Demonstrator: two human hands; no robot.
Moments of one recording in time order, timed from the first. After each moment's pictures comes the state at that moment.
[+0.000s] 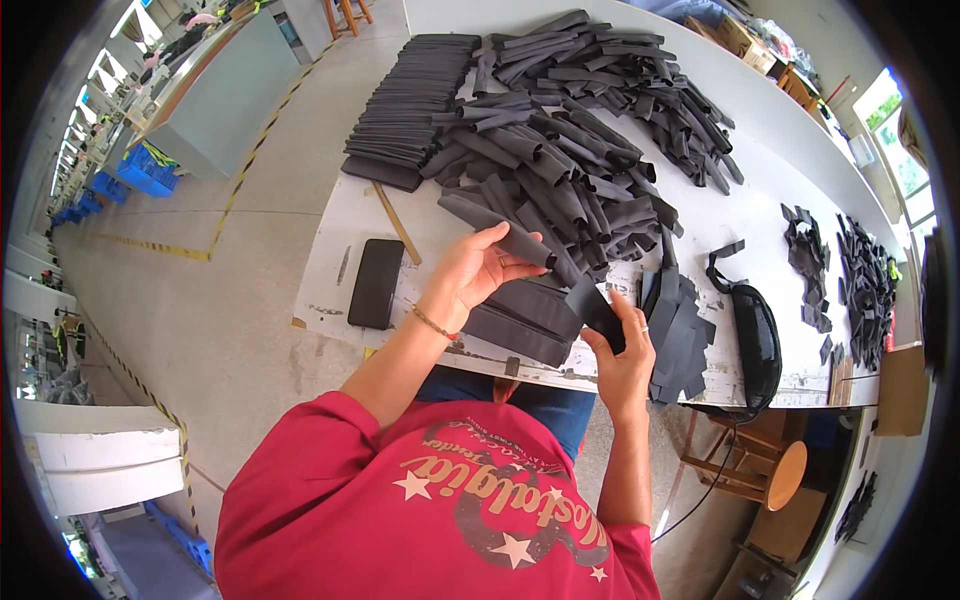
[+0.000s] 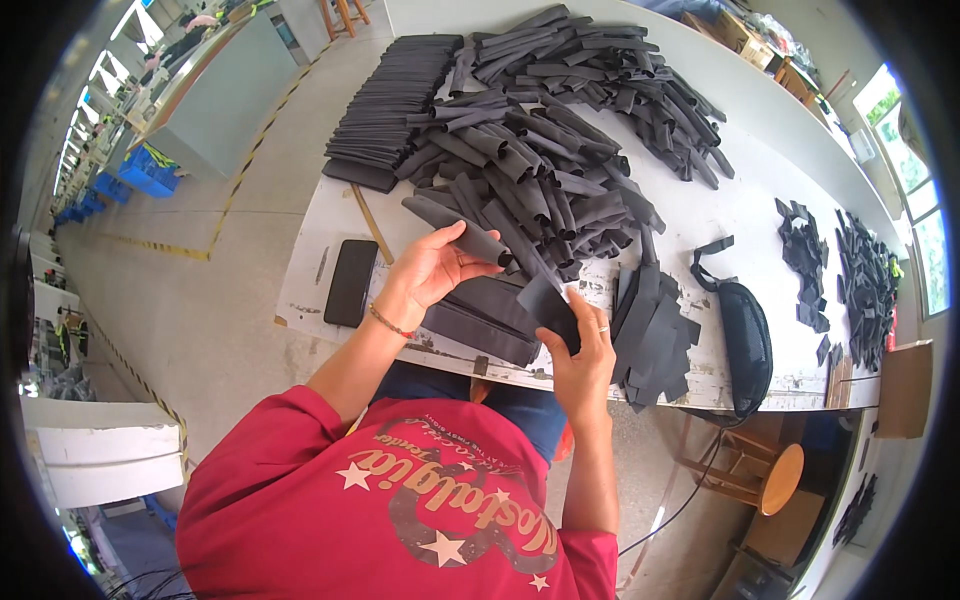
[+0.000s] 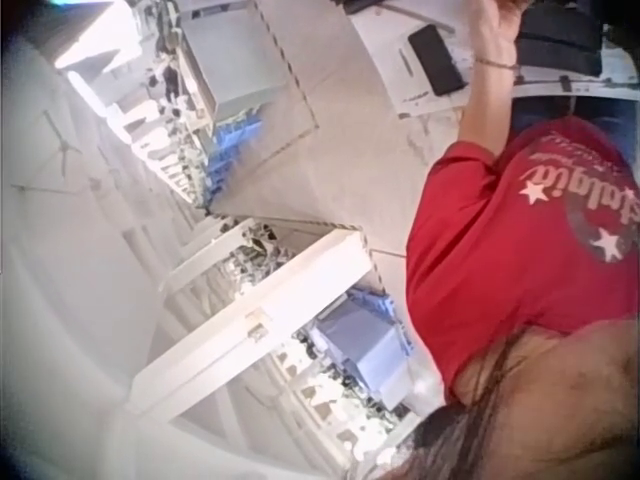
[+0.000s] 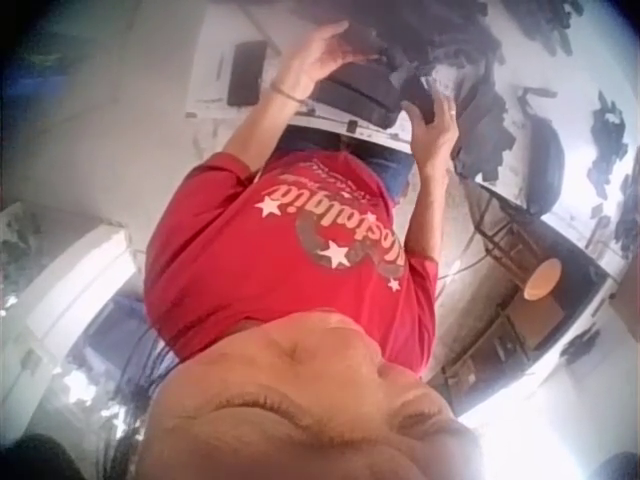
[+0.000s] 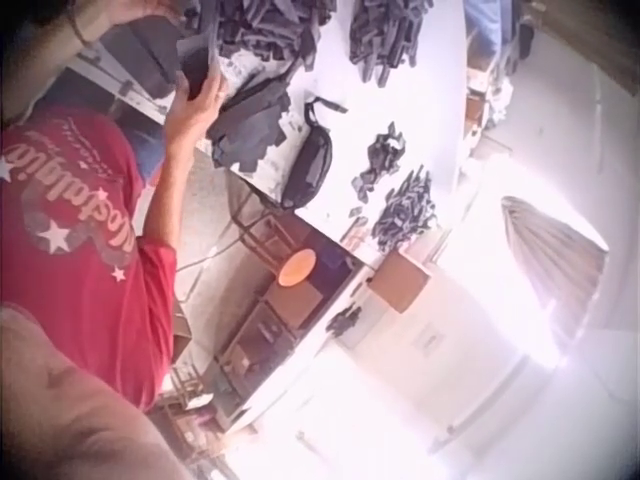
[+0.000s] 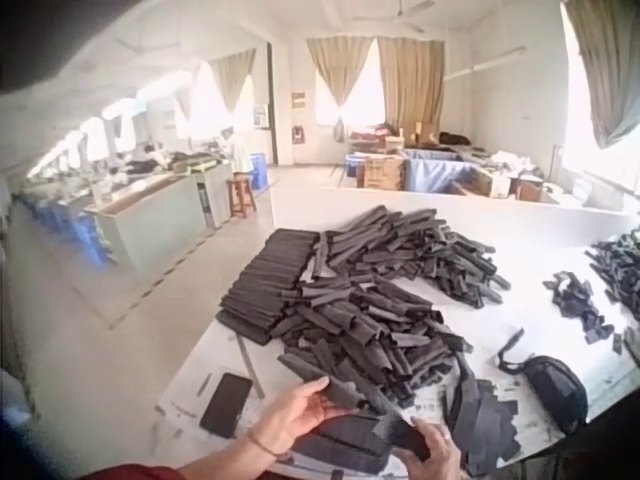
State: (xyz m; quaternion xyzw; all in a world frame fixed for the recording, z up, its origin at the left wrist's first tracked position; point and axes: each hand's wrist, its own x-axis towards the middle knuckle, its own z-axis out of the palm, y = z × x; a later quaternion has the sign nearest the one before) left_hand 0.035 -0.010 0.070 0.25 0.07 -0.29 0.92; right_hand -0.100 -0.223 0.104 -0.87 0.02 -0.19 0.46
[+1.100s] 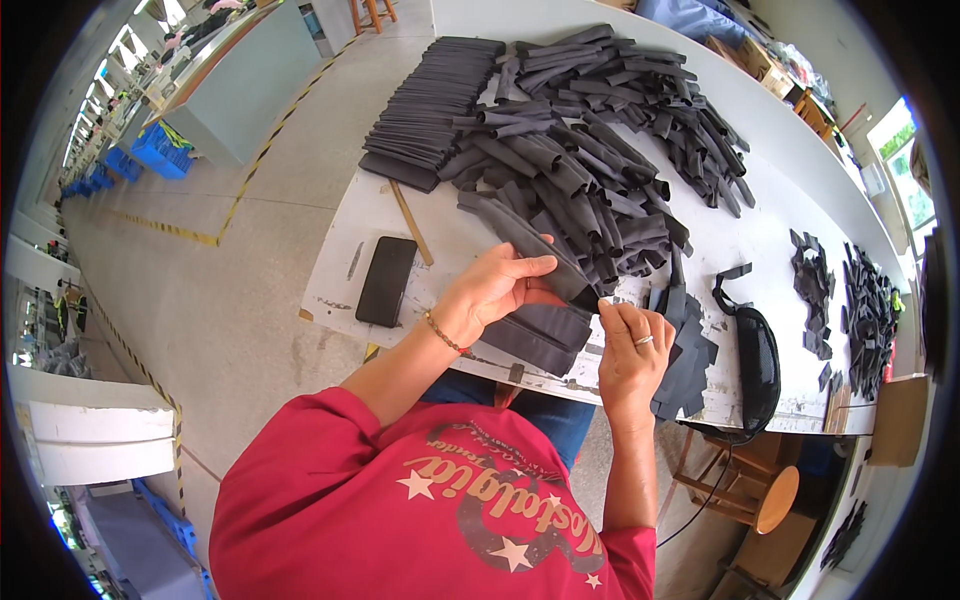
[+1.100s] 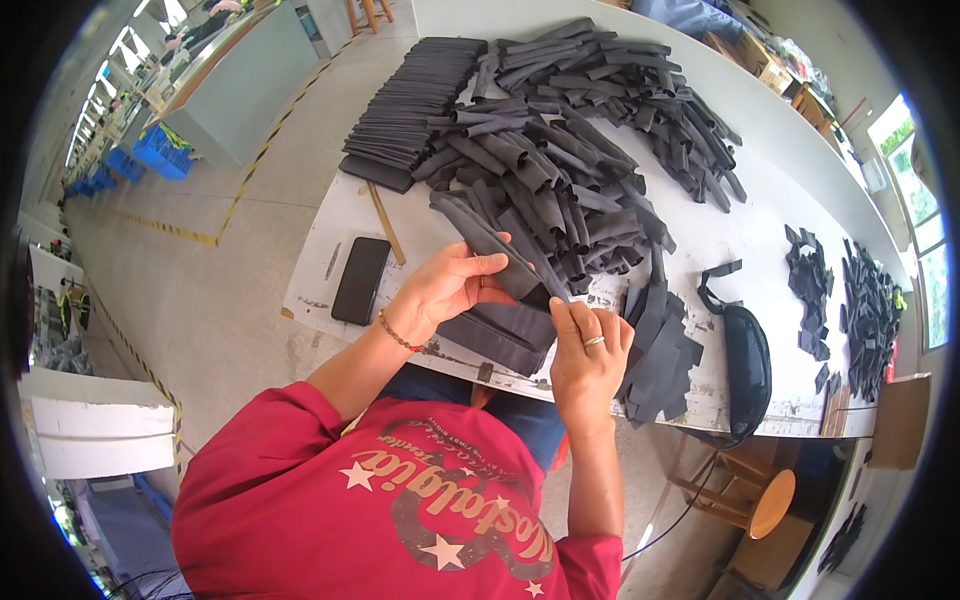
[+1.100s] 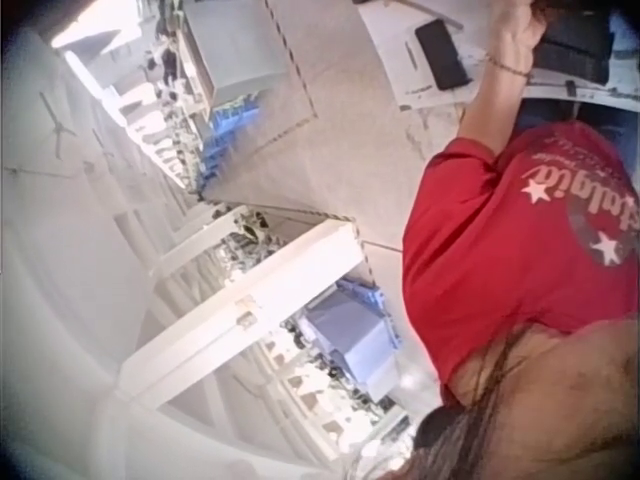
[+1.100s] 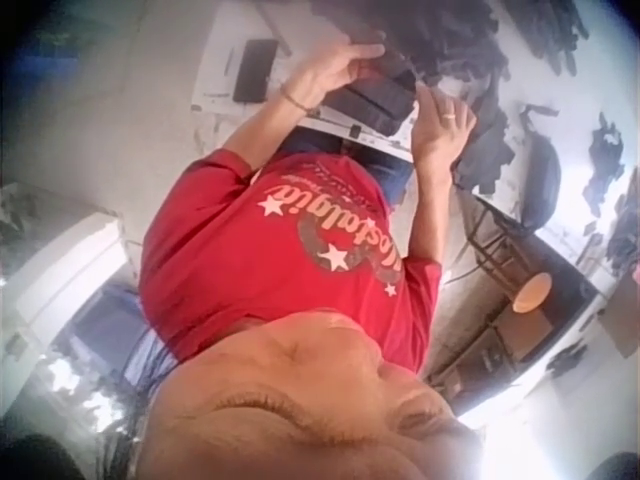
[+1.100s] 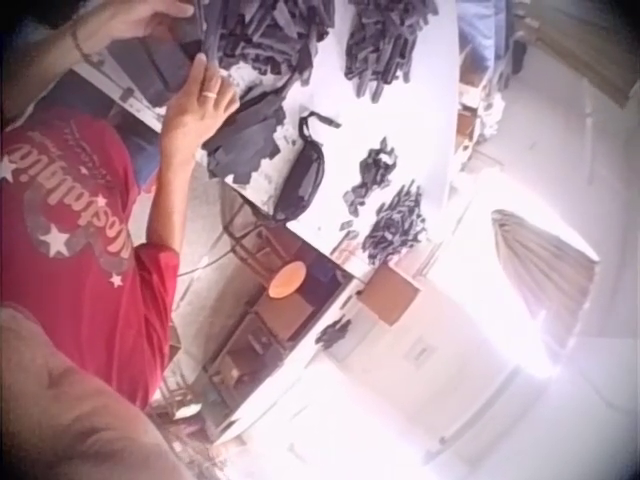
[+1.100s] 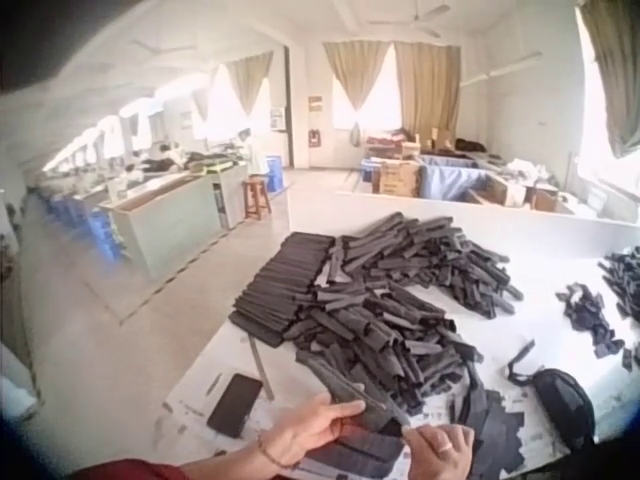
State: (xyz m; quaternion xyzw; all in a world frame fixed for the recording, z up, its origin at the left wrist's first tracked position) left_hand 0.016 -0.021 0.096 0.37 0.01 -0.32 0.88; right_hand -0.082 -0.217 0.129 -0.90 -0.16 -0.36 0.17
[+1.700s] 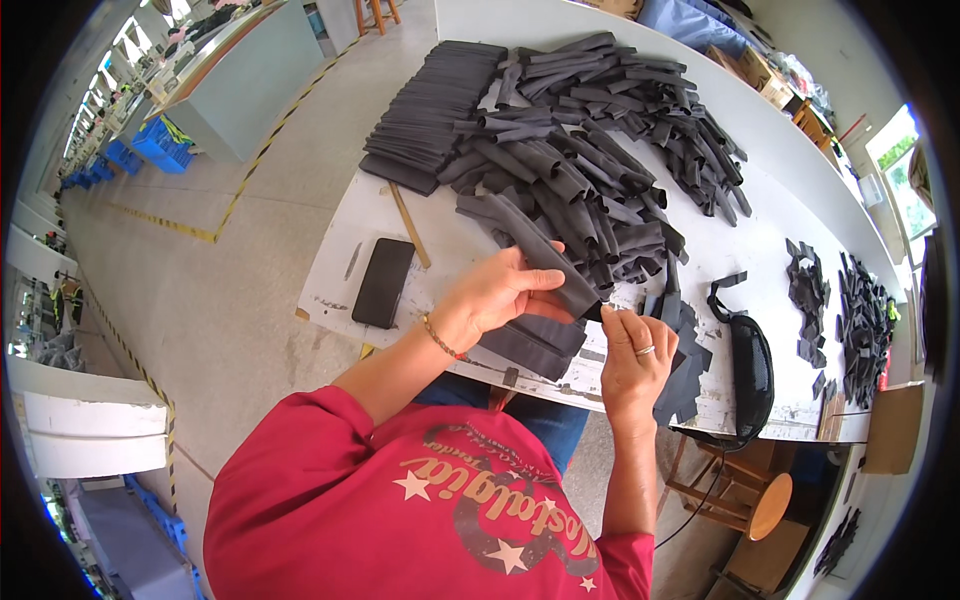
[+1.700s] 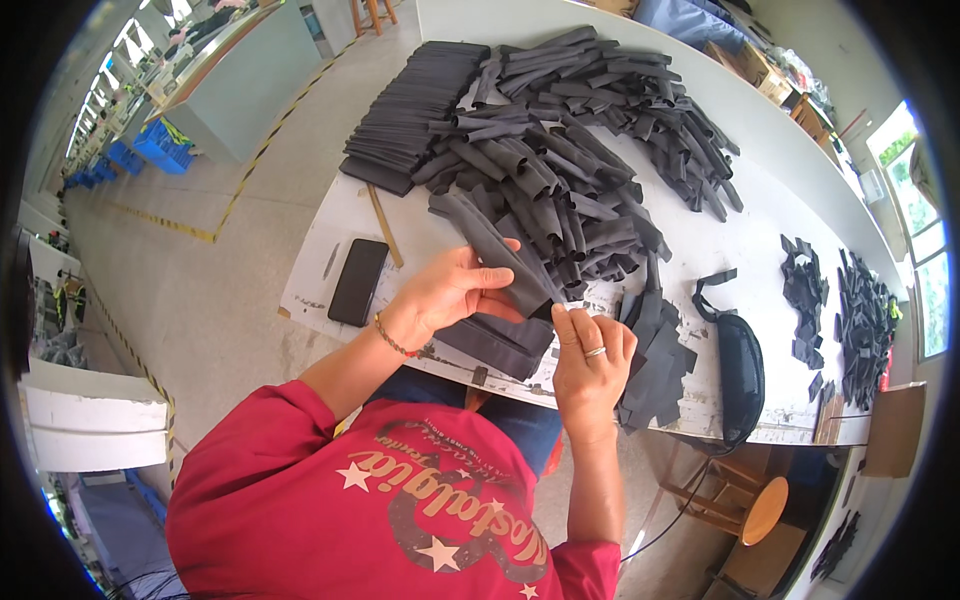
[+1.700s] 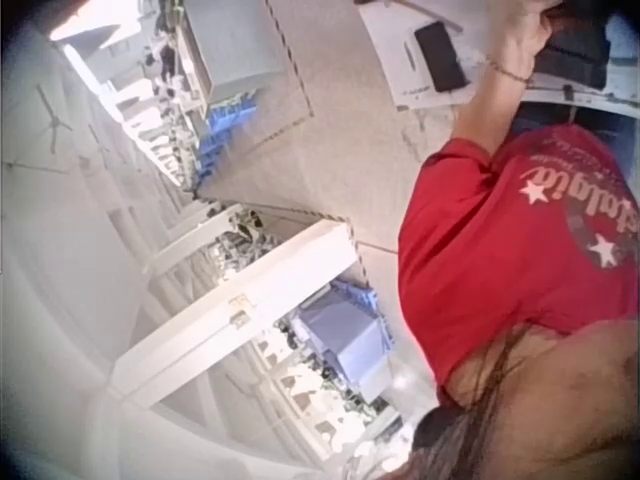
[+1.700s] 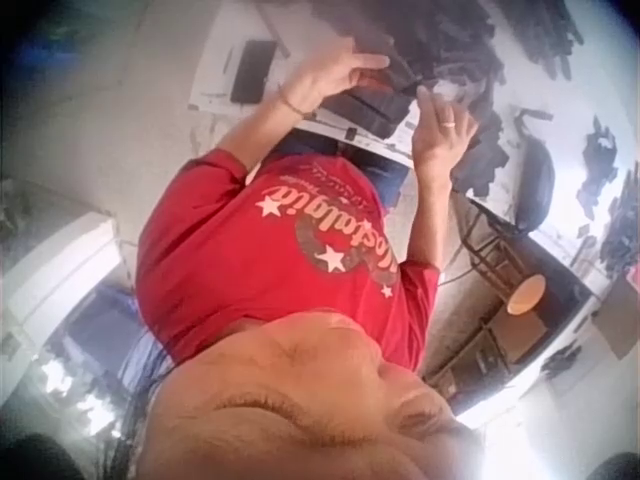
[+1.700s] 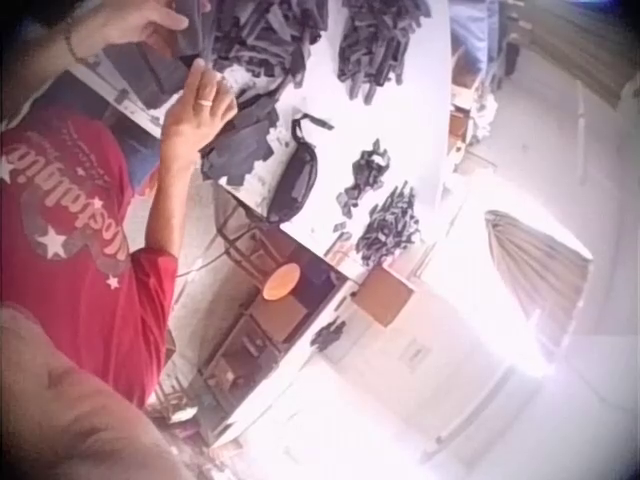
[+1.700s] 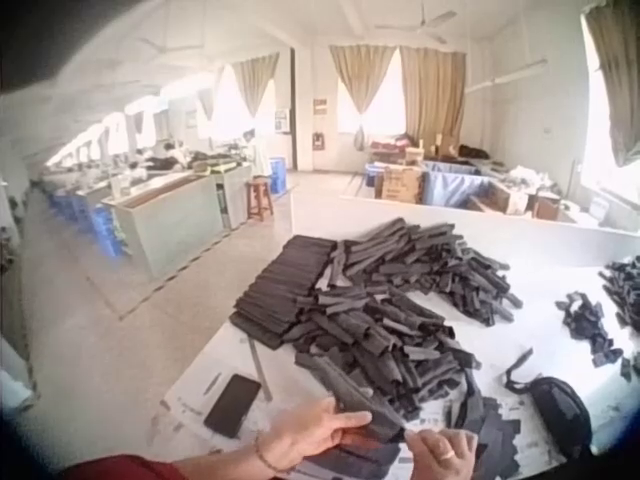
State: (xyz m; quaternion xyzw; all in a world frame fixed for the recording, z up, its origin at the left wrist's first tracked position) left_hand 0.009 -0.028 0.118 0.37 -0.01 -0.34 0.86; right_hand -0.082 -0.226 0.135 -0.90 -0.18 -0.38 0.14
